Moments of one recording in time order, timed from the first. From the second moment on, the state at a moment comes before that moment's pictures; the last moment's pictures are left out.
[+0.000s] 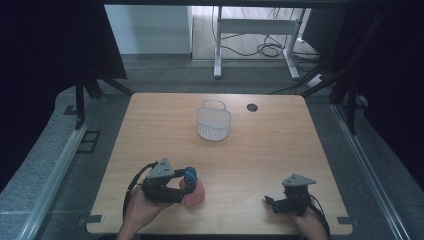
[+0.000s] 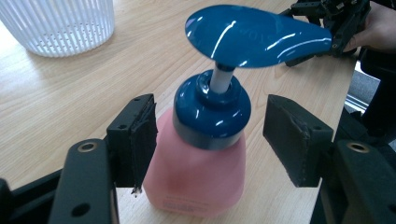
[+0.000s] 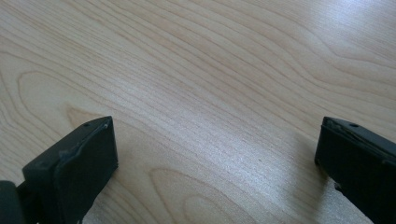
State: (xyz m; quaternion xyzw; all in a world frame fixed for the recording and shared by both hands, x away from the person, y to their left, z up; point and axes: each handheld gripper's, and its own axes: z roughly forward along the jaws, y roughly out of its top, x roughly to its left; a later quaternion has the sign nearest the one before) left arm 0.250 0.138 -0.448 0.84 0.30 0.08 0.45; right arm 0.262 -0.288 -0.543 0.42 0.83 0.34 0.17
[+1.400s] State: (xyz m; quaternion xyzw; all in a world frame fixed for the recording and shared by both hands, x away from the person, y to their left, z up) left arm 0.263 0.134 -0.428 0.84 0.29 0.11 0.44; right arm 0.262 -0.288 -0.543 0.42 0.83 0.34 0.17
